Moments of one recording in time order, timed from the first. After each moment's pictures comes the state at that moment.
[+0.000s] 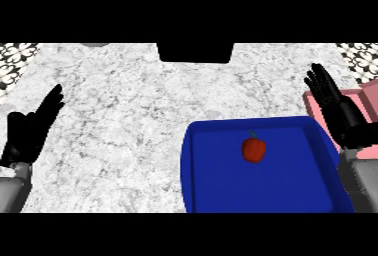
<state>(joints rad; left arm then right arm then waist) -0.17 0.50 -0.05 -1.39 0.11 0.09 0.14 -0.29 -0.37 -0.02 -1.34 -0.18 0.11 -0.17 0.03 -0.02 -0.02</state>
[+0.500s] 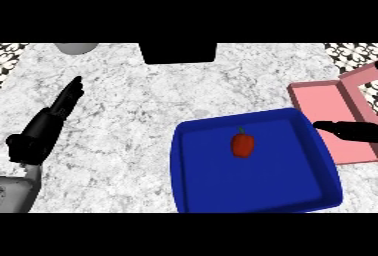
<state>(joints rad) -0.18 0.49 -0.11 -1.51 0.09 0.01 -0.03 -0.23 -0.54 -0.08 -1.62 0.08 -0.15 0.06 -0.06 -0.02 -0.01</state>
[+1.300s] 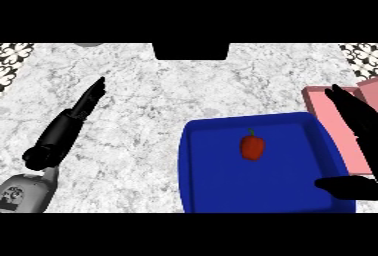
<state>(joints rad) -0.20 0.43 -0.17 -1.55 0.05 -0.04 -0.08 -0.07 -0.72 0.20 -2.03 0.51 0.07 0.47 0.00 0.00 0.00</state>
